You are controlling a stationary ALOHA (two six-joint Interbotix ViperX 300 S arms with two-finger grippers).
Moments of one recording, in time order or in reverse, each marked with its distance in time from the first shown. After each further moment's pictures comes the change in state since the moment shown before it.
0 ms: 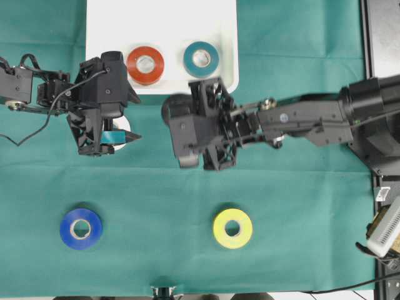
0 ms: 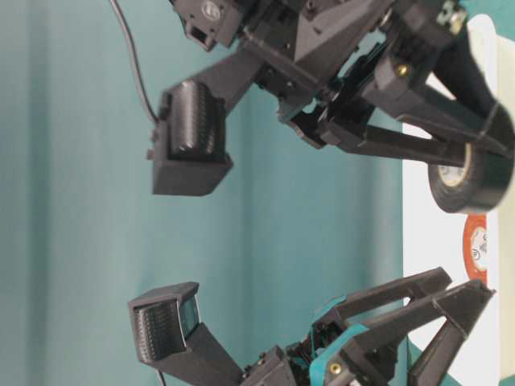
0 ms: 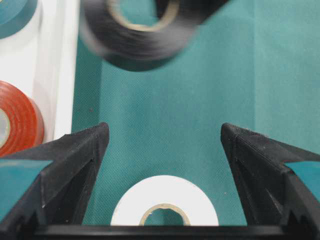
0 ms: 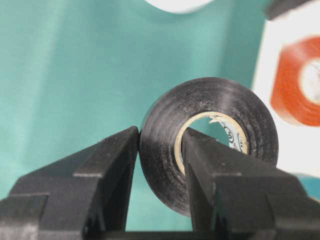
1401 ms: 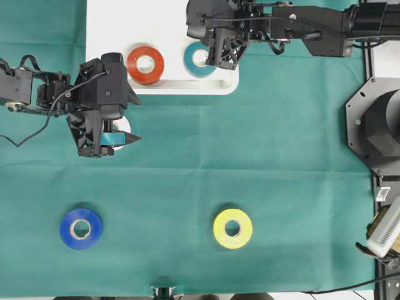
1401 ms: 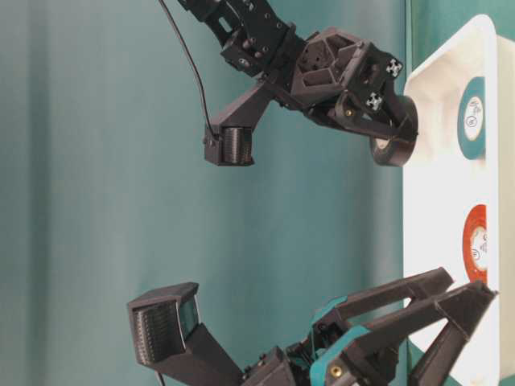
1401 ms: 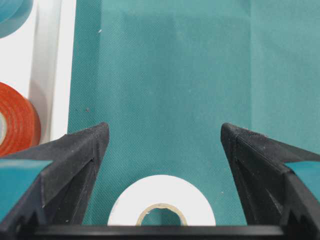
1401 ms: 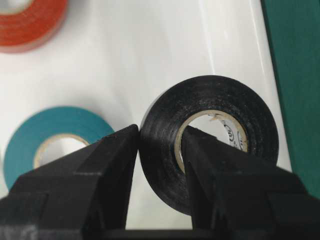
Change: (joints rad) left arm -0.006 0.000 0.002 0.000 0.000 0.000; right arm -0.453 0.002 0.058 -0.072 -0.146 -0.008
